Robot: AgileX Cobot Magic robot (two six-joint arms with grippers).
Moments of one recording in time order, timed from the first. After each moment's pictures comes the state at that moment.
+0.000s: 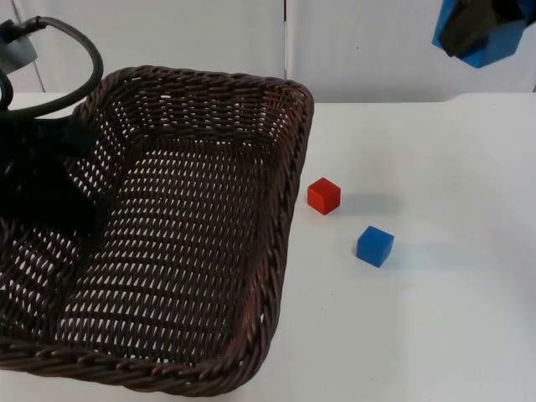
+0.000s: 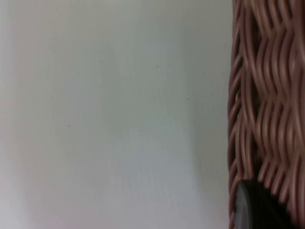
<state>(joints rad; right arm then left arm) 0.37 1.70 -1.45 0.16 0.84 -0.28 -0.05 1.50 -0.76 -0.74 0.71 0.57</state>
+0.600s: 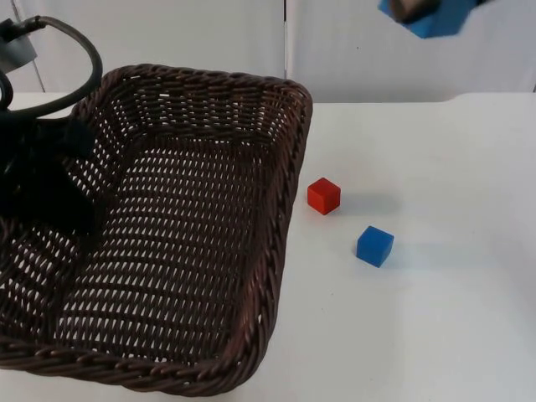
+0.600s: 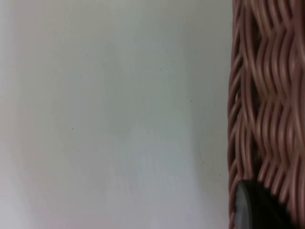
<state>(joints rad) 0.42 1.70 -1.50 0.44 0.85 -0.43 -0.05 1.50 -0.76 -0.74 0.70 0.58</state>
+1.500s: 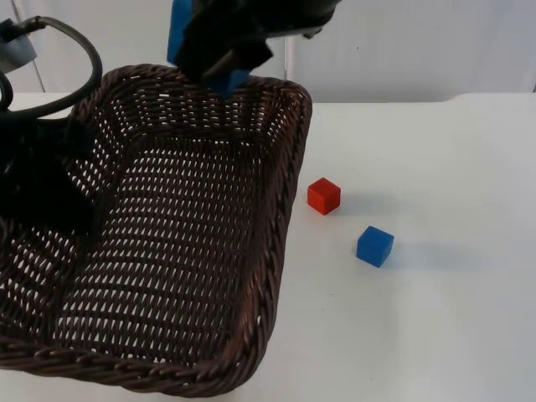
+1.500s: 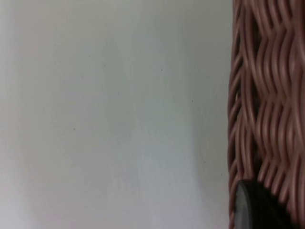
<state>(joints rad) 0.80 1.81 -1.51 0.30 0.56 -0.49 -0.05 1.50 -0.76 -0.73 0.70 0.58</state>
